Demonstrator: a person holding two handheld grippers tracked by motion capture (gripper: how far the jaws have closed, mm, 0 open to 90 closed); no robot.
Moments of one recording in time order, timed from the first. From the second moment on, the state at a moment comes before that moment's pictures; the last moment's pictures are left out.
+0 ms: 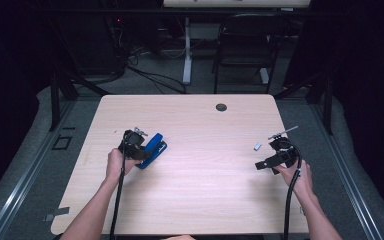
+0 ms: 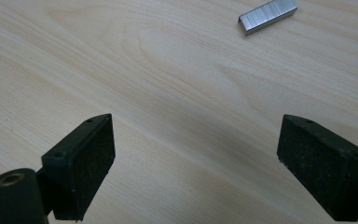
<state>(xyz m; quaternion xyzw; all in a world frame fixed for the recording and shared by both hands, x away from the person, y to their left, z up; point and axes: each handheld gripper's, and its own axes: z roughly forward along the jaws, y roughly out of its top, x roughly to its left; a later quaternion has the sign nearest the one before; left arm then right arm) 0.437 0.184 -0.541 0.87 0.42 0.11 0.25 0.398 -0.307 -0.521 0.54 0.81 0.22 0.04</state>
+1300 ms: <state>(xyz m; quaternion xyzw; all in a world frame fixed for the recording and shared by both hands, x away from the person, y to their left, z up) 0.405 0.130 -0.544 0.93 0.24 0.06 0.29 0.398 -0.306 -0.522 0.53 0.82 0.22 0.03</state>
